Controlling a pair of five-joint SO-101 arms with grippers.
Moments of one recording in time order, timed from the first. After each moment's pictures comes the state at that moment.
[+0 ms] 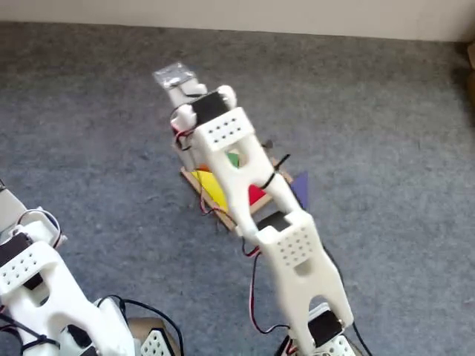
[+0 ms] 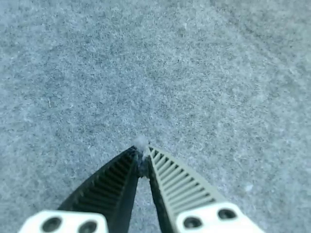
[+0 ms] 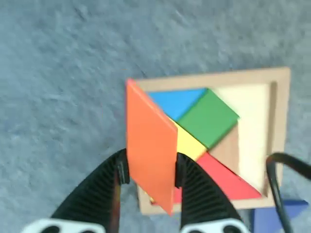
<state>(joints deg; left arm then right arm) -48.9 -40.7 64.6 42.5 4.5 -37.4 44.7 -59.7 100.0 5.8</state>
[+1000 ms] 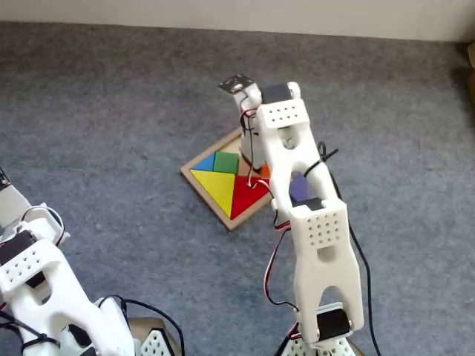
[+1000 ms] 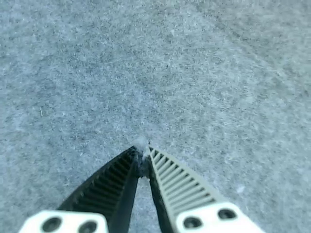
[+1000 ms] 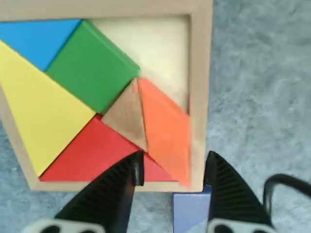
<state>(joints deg) -46.9 -40.7 64.6 41.4 4.5 -20.2 48.5 -49.6 96.8 25.9</state>
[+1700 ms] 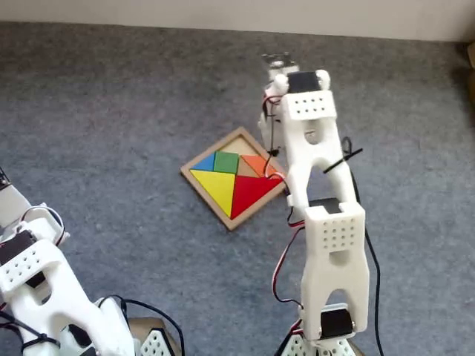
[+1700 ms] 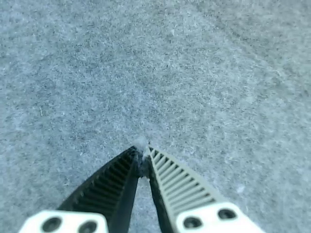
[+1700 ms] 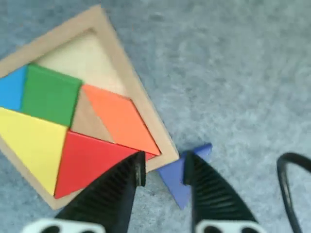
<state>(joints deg) -46.9 -40.7 64.6 41.4 4.5 -14.5 42.8 -51.6 100.0 7.2</state>
